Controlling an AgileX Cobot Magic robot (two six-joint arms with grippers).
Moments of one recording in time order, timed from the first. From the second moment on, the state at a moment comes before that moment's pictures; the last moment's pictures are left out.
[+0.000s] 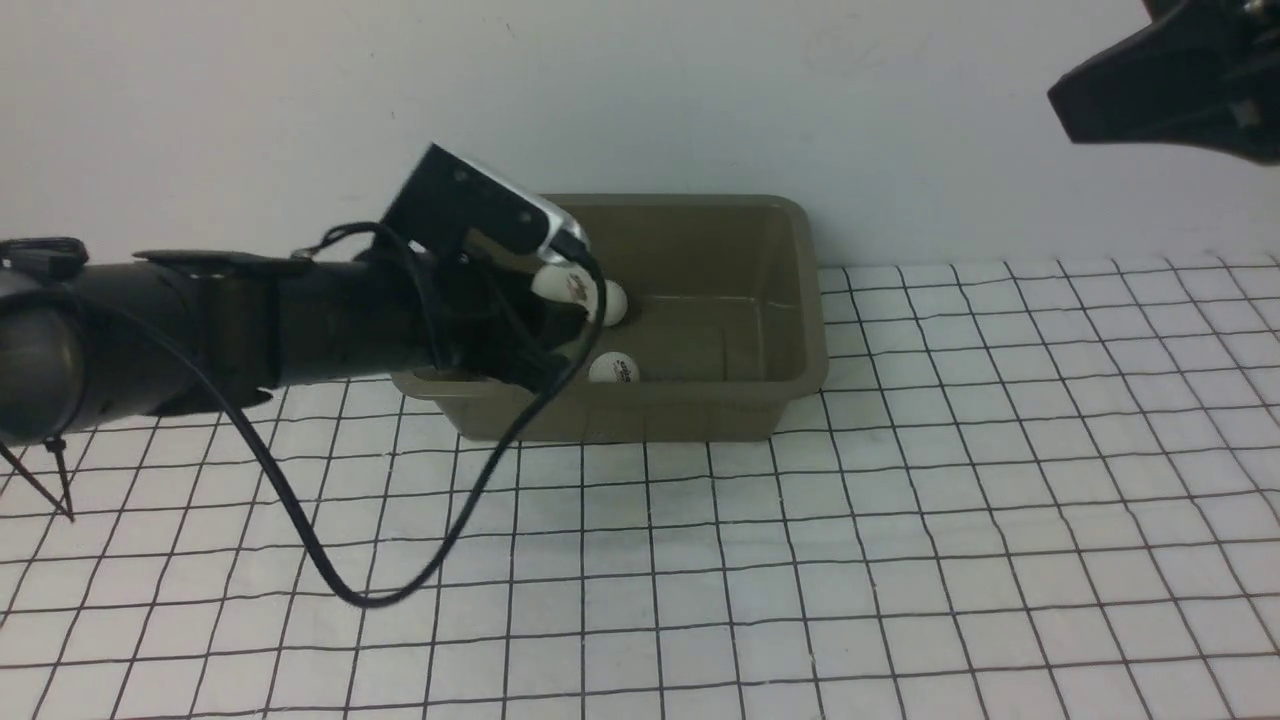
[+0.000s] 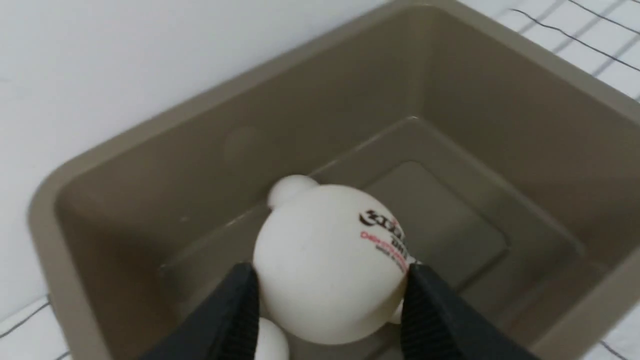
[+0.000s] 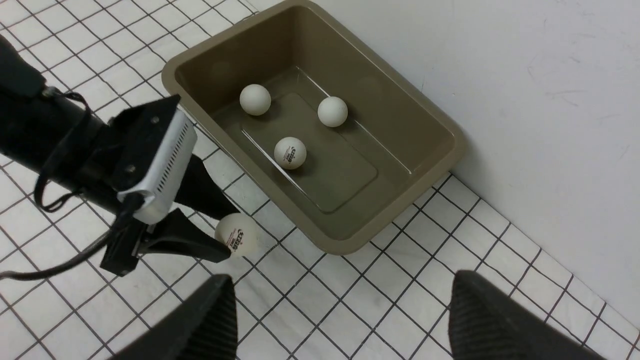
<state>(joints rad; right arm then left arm) 0.31 1.24 -1.59 0.29 1.23 -0.55 -0.16 1.74 -1.08 -1.71 0.35 1.96</state>
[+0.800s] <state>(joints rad) 0.31 1.24 -1.59 0.29 1.23 -0.55 -0.15 1.73 -1.13 -1.71 0.28 2.01</state>
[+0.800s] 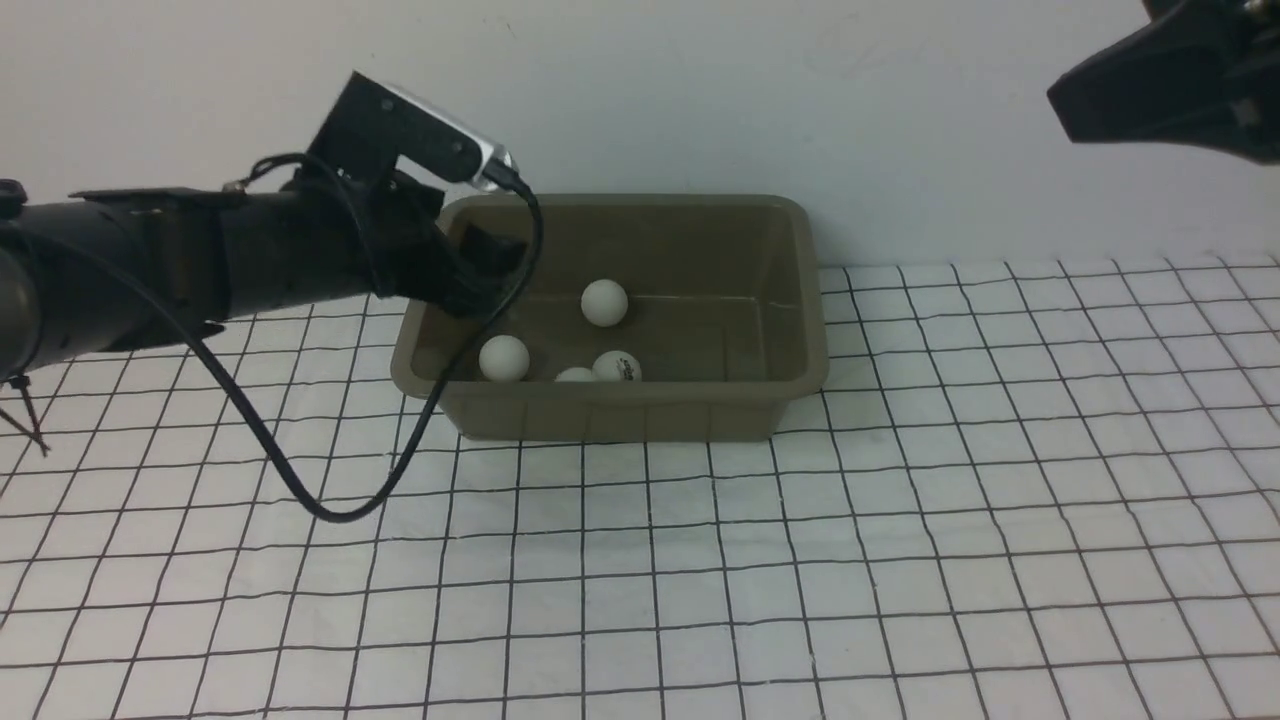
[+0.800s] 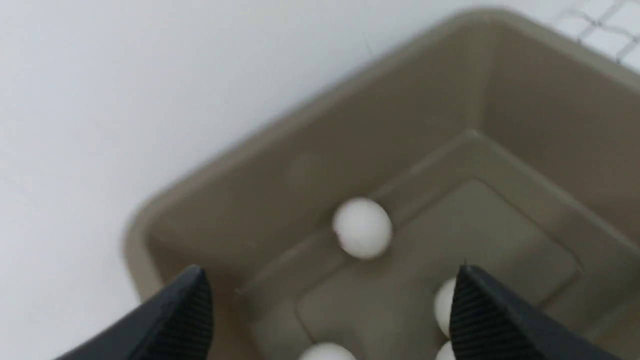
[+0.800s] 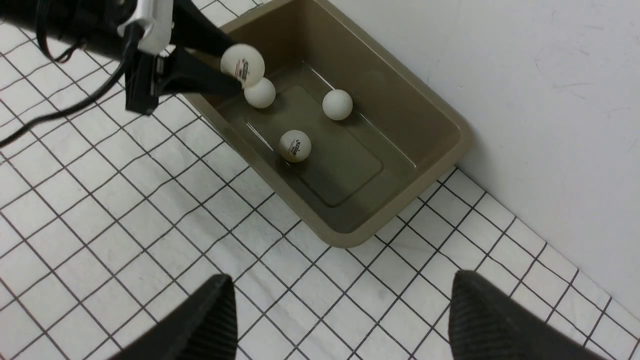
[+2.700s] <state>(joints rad) 0.31 0.92 -1.35 0.22 1.11 -0.57 -0.15 1.36 -1.06 -0.10 0.62 0.30</state>
